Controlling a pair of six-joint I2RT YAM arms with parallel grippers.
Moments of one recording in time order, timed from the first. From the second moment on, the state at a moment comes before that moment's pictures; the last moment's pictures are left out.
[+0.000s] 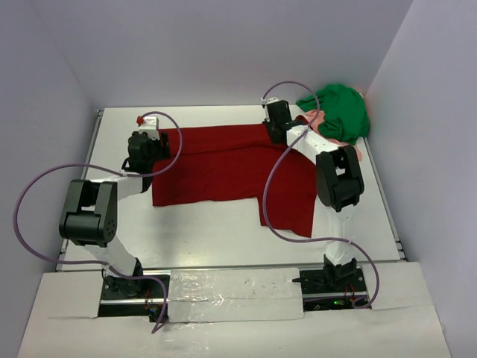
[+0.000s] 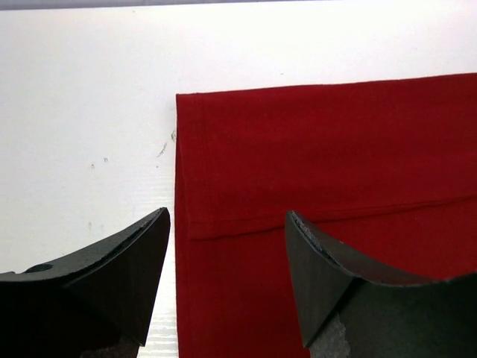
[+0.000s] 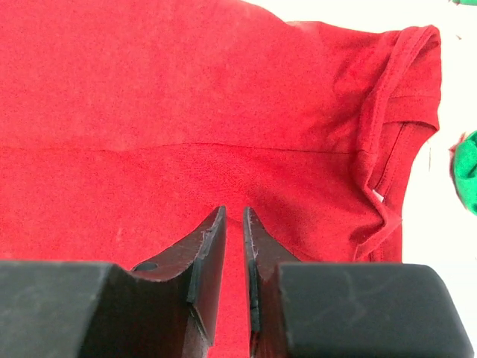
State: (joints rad) left arm -0.13 1.69 0.81 0.59 -0.08 -0.02; right arm 0.32 2.09 1.62 -0.33 0.25 -0.12
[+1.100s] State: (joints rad) left arm -0.13 1.67 0.80 0.59 -0.07 -0.02; right arm 0.34 2.23 1.74 -0.47 0.31 -0.17
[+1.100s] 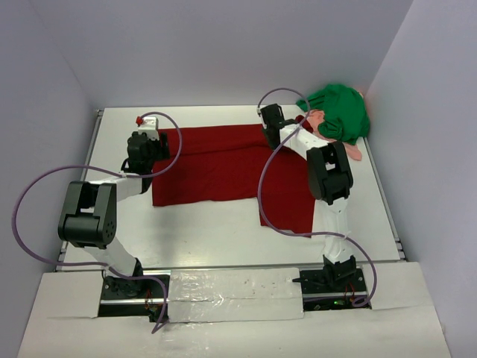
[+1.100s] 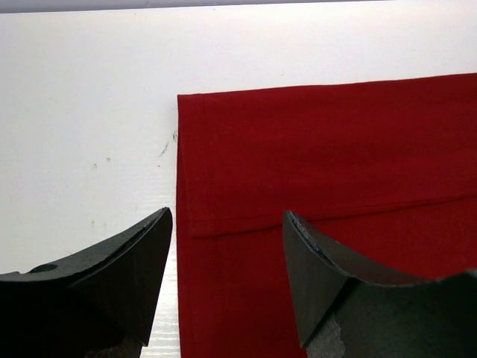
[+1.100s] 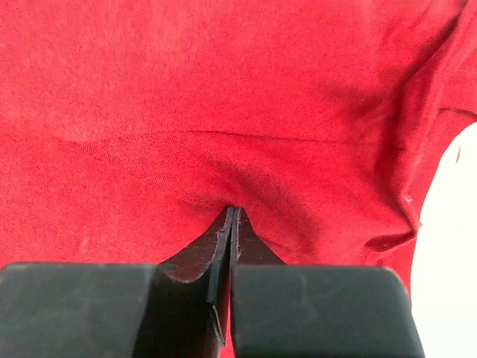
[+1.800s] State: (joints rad) left arm -0.13 1.67 0.80 0.59 -0.07 -0.02; right arm 0.37 2.26 1.77 -0.30 0.50 -0.29
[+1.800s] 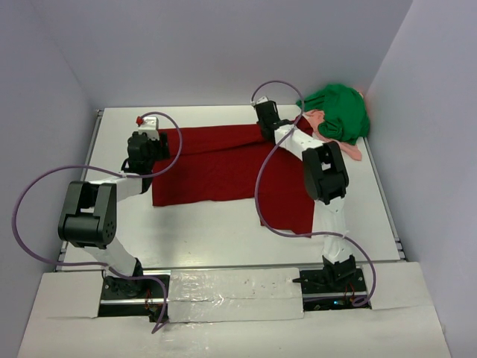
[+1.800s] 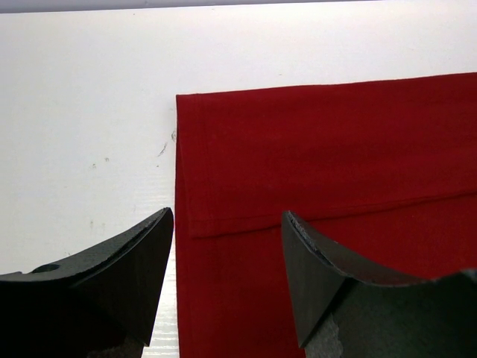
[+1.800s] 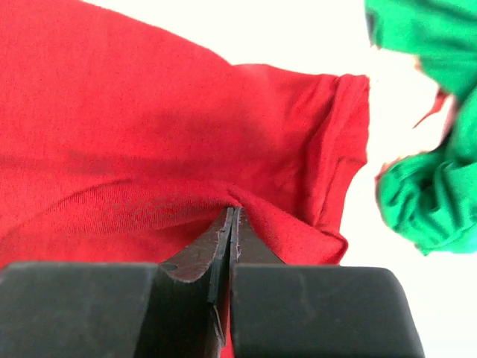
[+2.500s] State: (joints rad) left arm -0.14 1.66 0.79 0.58 -0.07 -0.02; right arm 0.37 2.47 2.00 -0.20 0.58 -0.43
